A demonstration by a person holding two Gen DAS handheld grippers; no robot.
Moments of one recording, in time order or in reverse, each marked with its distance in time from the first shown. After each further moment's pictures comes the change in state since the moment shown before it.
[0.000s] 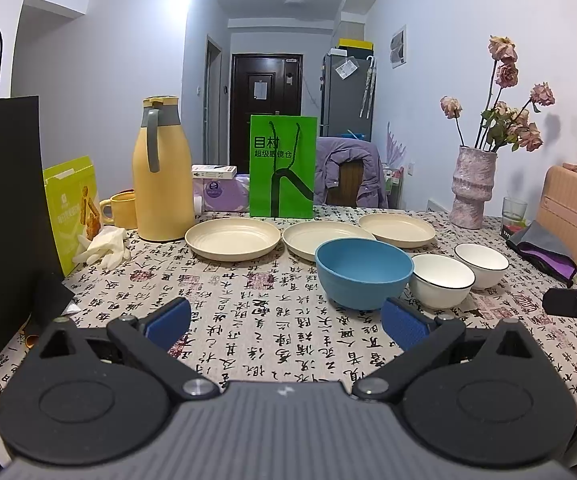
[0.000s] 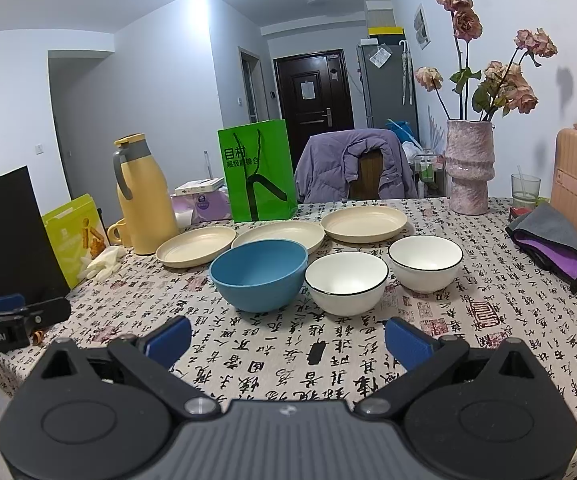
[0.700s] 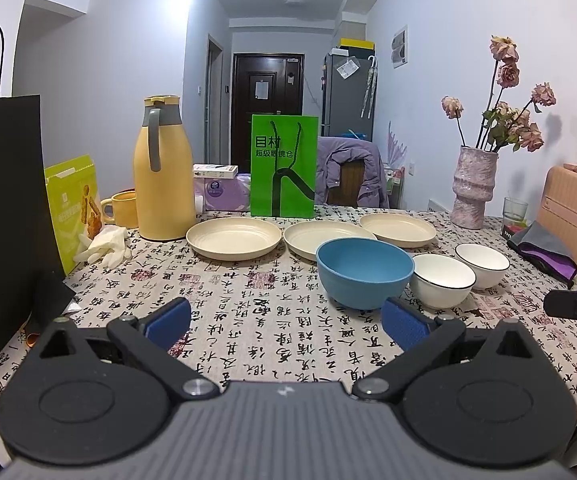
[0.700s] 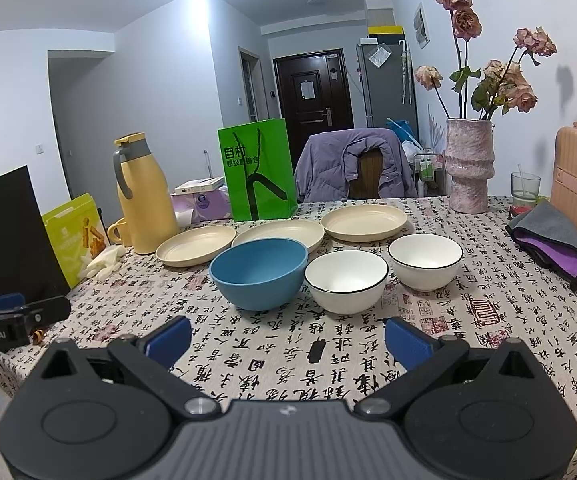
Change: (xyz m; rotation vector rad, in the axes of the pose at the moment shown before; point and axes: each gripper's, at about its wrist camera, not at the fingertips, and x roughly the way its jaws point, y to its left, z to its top) left arm 0.000 0.000 -0.002 -0.004 0.003 0.003; right arm 0.000 0.001 -0.001 0.001 -0.001 0.000
